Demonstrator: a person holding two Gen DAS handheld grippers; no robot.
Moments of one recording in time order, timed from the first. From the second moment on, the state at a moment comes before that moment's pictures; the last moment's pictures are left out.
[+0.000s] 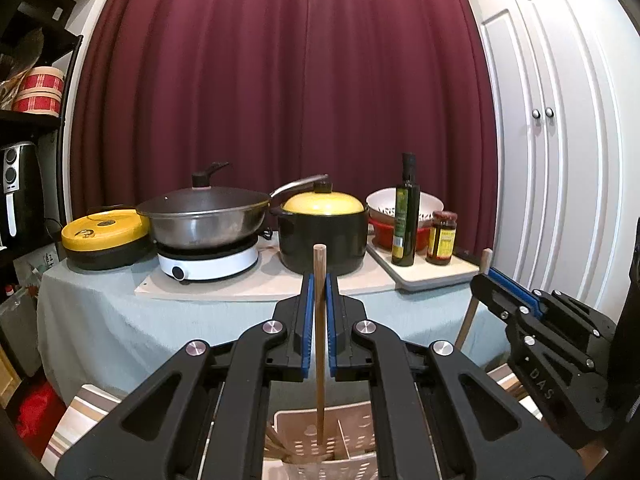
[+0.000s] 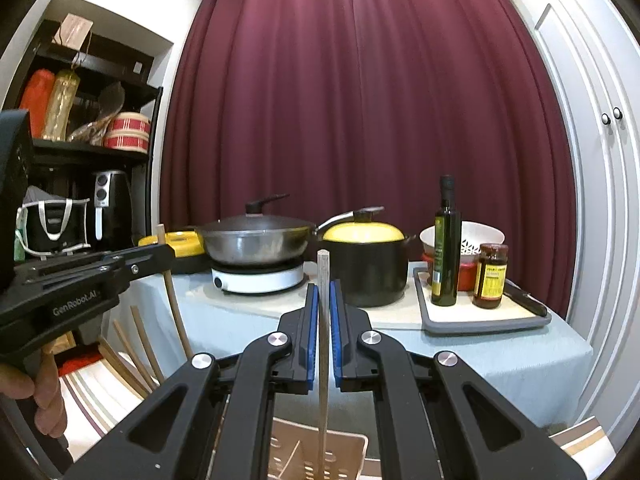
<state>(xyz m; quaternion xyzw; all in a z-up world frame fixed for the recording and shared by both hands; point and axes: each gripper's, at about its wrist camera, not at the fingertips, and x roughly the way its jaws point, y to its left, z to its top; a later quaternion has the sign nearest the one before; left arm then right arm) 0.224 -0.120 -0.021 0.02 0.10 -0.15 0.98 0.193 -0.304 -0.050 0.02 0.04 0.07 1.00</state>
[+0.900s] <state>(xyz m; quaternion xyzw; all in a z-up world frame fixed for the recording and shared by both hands) 0.224 -0.114 -0.052 0.03 0.13 -0.14 0.98 0.187 -0.297 -0.072 0.01 0.08 0.05 1.00</state>
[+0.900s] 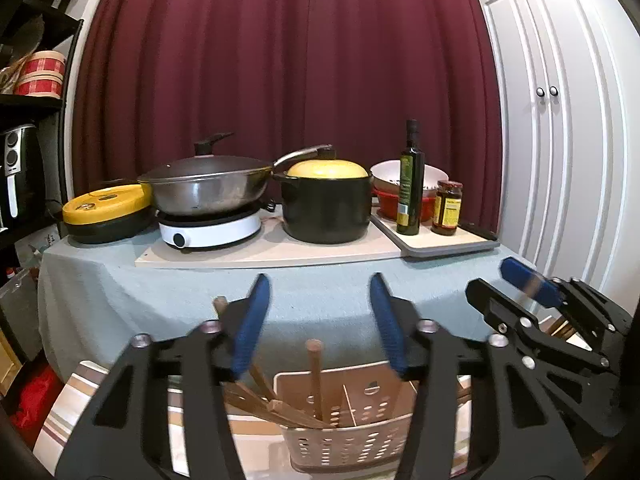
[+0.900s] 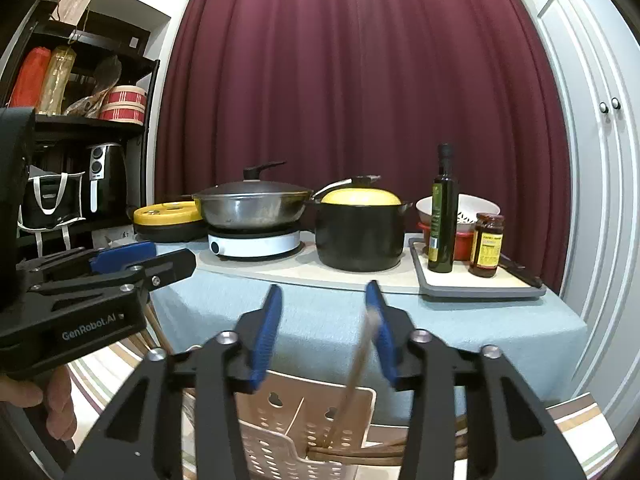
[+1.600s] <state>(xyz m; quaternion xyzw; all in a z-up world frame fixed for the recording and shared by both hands) 0.196 -0.100 -0.036 0.02 0.11 -0.12 0.99 0.158 -0.302 -0.052 0.01 0.07 0.03 1.00</state>
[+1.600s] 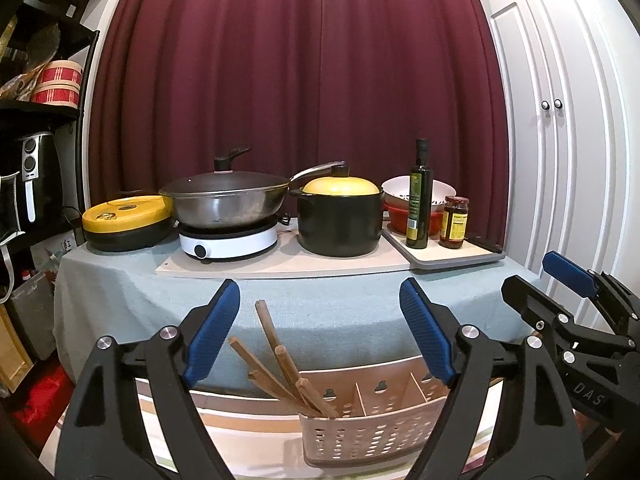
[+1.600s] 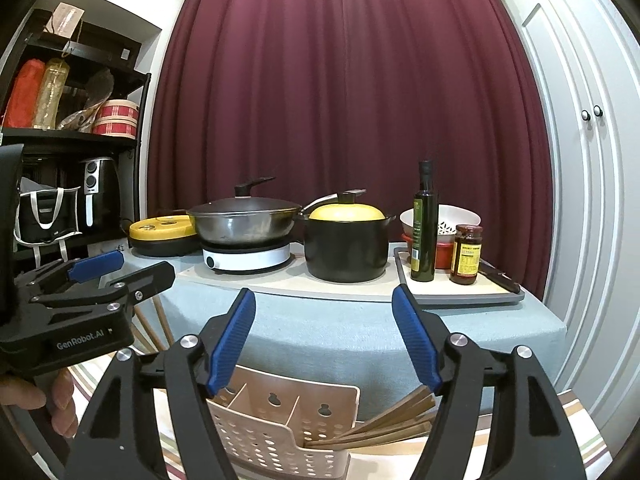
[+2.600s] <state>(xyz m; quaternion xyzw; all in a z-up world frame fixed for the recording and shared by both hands) 0.063 -0.050 0.005 0.00 0.06 -0.09 0.99 0.042 -0.292 0.001 0.02 0.03 0.02 1.00</state>
